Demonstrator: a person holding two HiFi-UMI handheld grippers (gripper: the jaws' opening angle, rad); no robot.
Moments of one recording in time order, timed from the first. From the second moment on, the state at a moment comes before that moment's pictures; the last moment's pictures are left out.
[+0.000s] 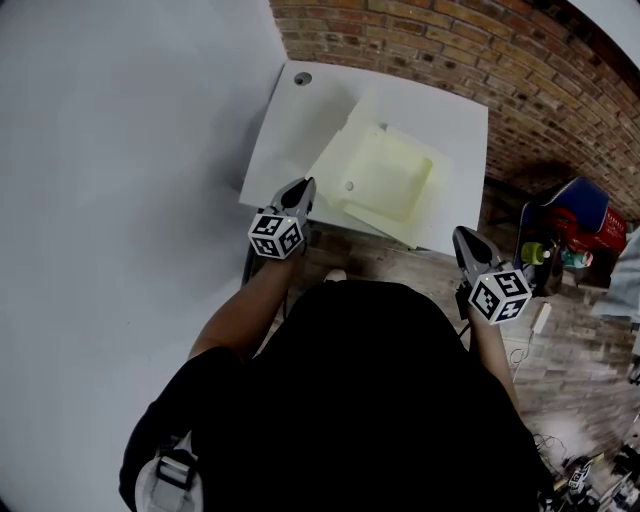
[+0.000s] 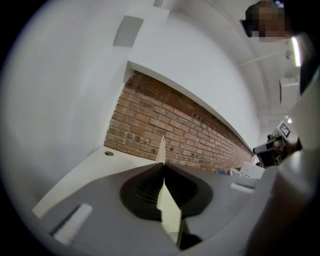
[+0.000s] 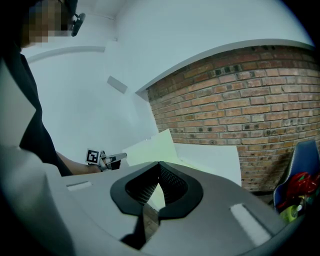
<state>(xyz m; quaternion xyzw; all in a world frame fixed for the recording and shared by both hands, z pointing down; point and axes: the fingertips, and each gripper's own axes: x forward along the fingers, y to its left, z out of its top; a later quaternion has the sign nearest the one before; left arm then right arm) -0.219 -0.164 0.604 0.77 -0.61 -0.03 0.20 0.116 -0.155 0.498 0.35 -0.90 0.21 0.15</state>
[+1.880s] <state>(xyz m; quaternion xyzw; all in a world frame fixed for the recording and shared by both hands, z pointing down) -0.375 -0.146 0.741 0.63 -0.65 -0.12 0.39 0.072 -0.135 0.511 0.39 -0.88 0.23 0.16</state>
